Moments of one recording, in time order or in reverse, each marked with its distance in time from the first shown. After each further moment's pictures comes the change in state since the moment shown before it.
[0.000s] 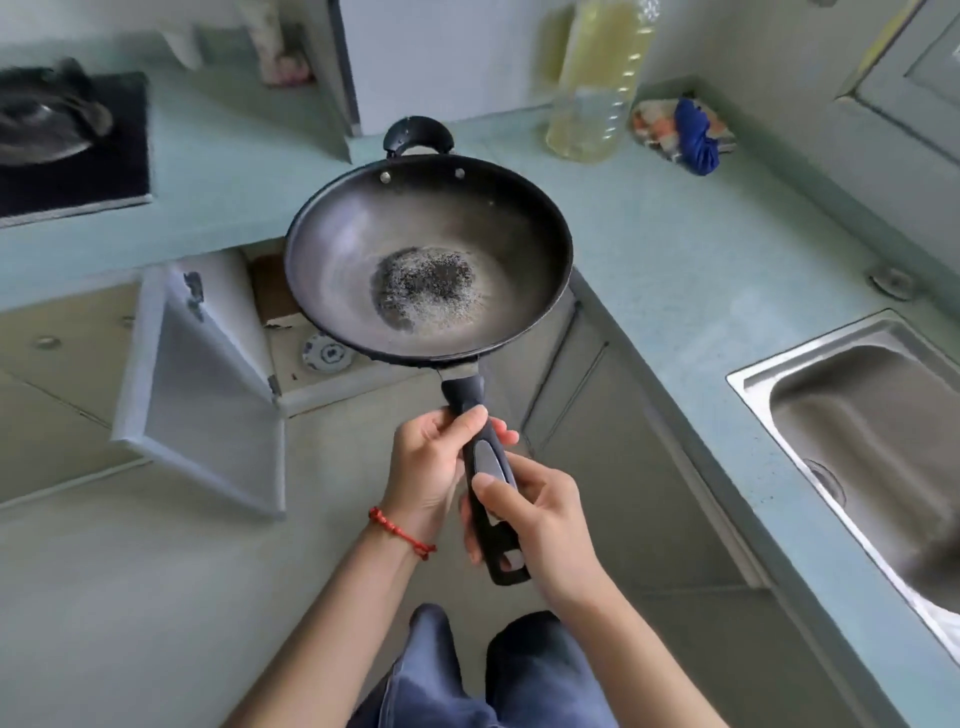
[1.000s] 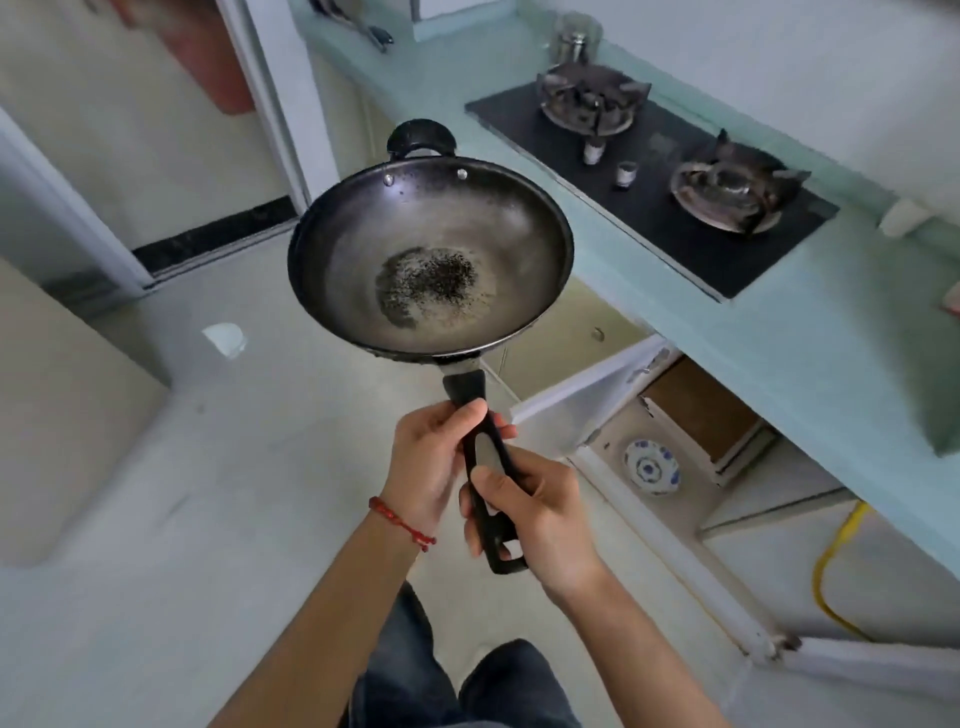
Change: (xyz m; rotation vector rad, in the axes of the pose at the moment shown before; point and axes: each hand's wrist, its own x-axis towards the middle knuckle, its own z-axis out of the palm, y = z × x) left_hand -0.023 0.123 -0.238 -0.466 1.052 0.507; right_hand 0.161 -0.013 0.271 -0.296 -1.278 0.169
